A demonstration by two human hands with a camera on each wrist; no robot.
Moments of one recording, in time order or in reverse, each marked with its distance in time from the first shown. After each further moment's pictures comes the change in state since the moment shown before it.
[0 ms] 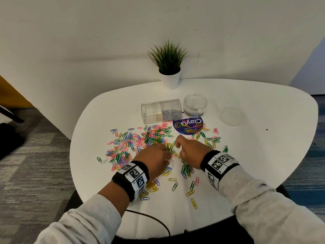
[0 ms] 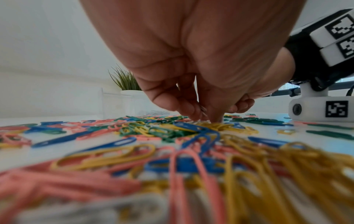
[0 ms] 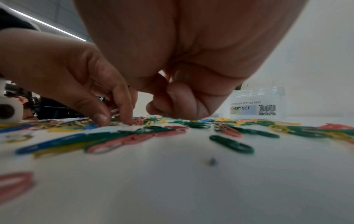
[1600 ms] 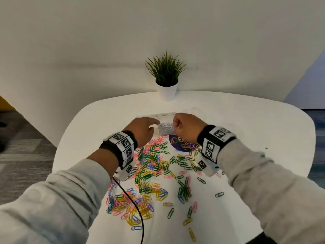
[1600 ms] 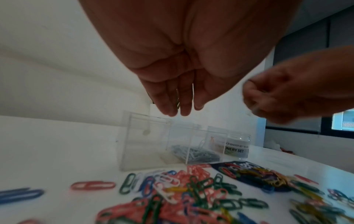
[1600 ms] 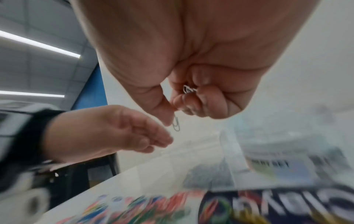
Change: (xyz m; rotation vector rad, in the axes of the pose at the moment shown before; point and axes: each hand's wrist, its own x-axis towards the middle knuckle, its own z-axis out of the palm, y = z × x) left_hand 0.089 -0.077 -0.074 -0.226 0.191 -0.306; right_hand 0.074 -0.002 -0.097 0.079 0.233 -0.026
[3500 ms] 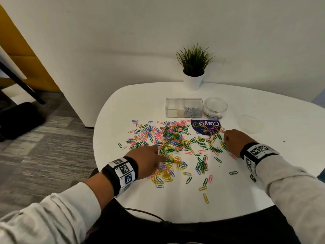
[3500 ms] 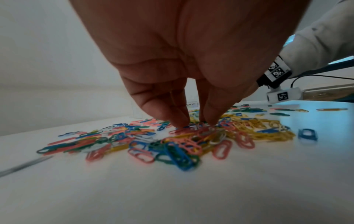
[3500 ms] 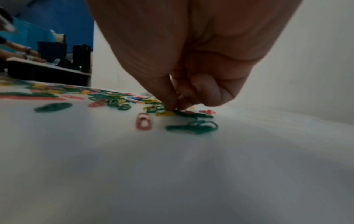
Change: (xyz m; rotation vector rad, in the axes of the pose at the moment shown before) left_hand -0.183 -0.012 0.019 0.365 -0.386 0.080; right_hand -0.073 0.093 0.040 -0.493 -0.100 0.221
